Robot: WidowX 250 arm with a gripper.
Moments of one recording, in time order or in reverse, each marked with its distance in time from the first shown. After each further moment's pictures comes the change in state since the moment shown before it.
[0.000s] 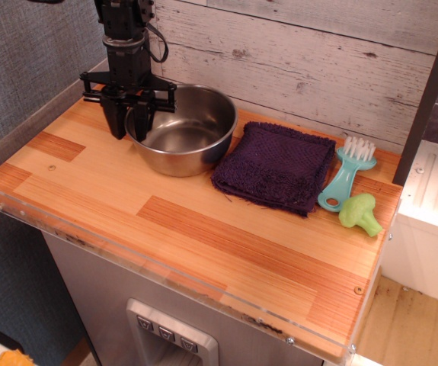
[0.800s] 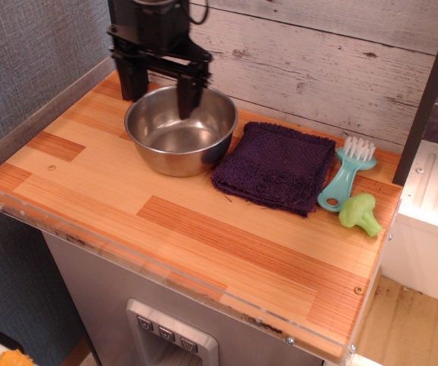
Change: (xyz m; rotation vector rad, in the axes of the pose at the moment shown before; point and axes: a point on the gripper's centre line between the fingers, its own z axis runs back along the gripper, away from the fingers) arm -0.024 -0.054 0.067 0.029 -0.174 -0.265
